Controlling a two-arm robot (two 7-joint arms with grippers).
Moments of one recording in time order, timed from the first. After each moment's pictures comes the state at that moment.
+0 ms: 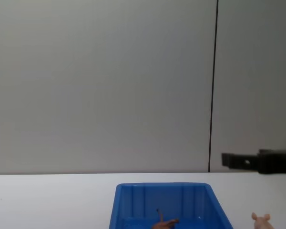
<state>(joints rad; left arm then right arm) 0.06 0.58 0.31 -1.77 -0.60 0.30 0.49 0.11 0.29 -0.20 -1.69 0.35 0.40 0.29</state>
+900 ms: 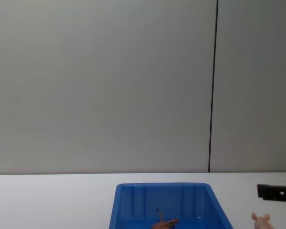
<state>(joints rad) 0.06 0.58 0.31 -1.77 -0.60 0.30 0.49 0.01 0.32 -0.18 -1.76 0.39 0.48 0.09</state>
